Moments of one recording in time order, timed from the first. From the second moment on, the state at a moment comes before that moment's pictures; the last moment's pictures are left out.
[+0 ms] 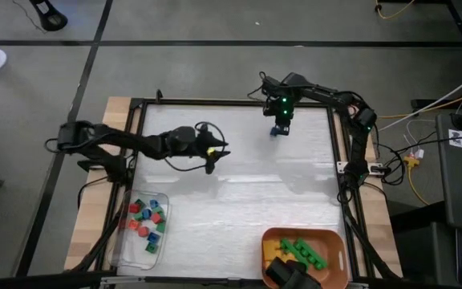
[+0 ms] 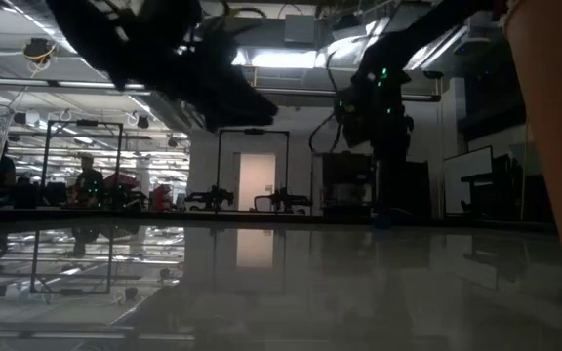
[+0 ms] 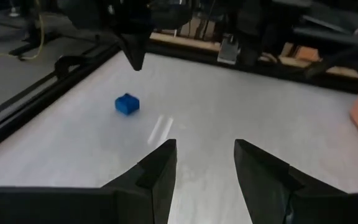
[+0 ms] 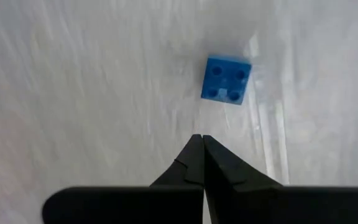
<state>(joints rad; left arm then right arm) 0.18 1.44 0.63 0.50 -0.03 -0.10 -0.69 1.95 1.58 -1.27 -0.15 -0.49</state>
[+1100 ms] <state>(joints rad) 0.26 1.91 0.93 0.68 0.09 -0.08 -0.70 1.74 1.32 -0.93 0.08 0.02</state>
